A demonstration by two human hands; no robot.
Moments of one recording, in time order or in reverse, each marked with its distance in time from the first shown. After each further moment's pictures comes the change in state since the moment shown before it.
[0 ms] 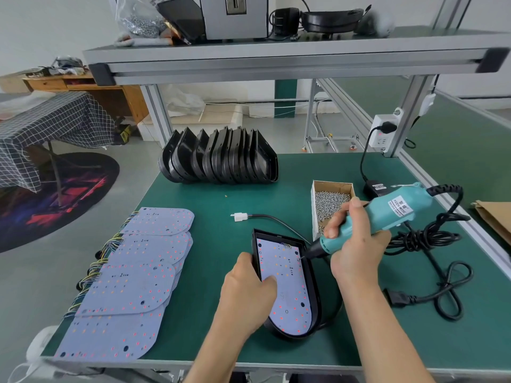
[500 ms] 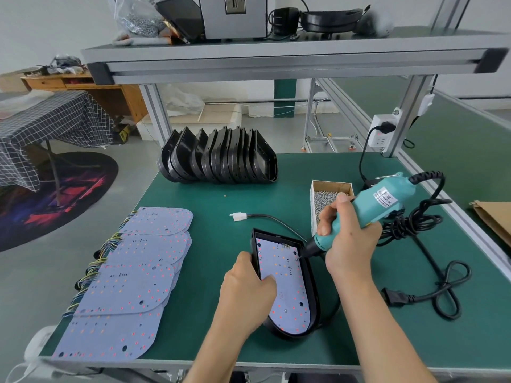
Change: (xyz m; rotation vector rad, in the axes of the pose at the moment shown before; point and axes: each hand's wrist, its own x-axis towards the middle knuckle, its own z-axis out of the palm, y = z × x) left_hand 0.000 0.003 0.001 0.009 0.004 -0.018; right_hand 0.002 0.001 0.010 -0.101 -0.063 -0.047
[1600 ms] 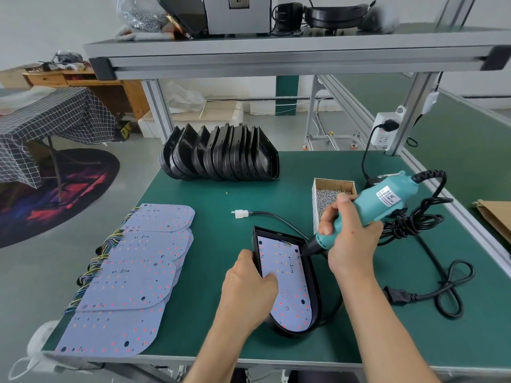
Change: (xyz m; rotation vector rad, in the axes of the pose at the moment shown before) left_hand 0.001 -0.002 0.002 -0.023 0.012 -0.002; right_hand 0.000 0.002 -0.002 0.025 -0.027 0.013
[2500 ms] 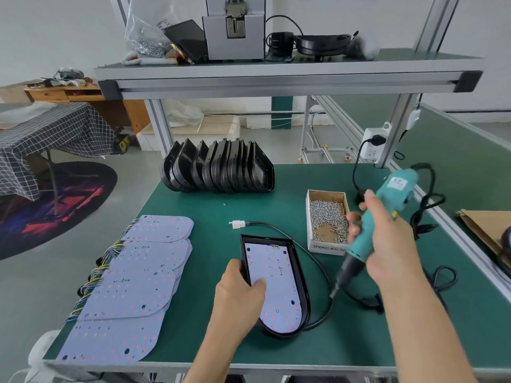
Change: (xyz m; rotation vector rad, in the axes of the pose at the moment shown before) left_hand -0.003 -0.015 -0.004 -0.177 0.026 -0.025; right_hand 0.025 -0.061 -0.033 -0.105 0.105 0.389
